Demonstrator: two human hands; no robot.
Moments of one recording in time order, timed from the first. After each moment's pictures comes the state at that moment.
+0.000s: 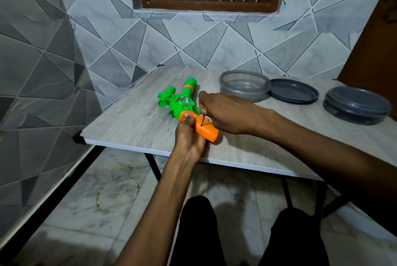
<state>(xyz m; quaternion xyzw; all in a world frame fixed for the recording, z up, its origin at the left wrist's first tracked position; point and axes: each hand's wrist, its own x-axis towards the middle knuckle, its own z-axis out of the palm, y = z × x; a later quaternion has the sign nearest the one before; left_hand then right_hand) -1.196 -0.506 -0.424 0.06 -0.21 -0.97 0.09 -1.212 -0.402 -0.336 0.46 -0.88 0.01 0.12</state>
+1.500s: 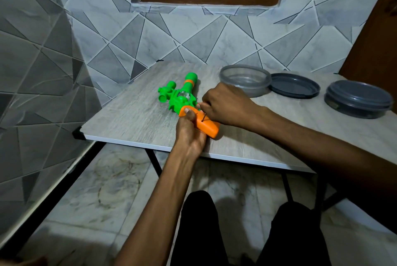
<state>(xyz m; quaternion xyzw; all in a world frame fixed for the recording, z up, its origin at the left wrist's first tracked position) -1.196 -0.506 -0.425 0.06 -0.19 -0.98 0.10 -1.213 -0.410 -0.342 0.38 -0.91 0.00 0.19</state>
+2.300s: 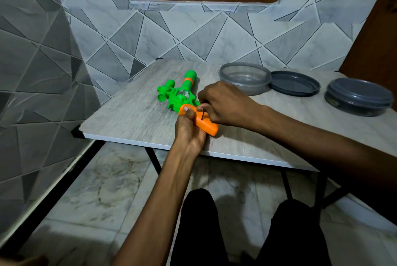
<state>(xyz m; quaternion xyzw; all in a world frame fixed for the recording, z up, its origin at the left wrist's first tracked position) -1.199 -0.508 -0.427 0.06 -0.21 -0.97 0.08 -1.219 -0.410 -0.345 0.46 -0.87 0.00 0.17</state>
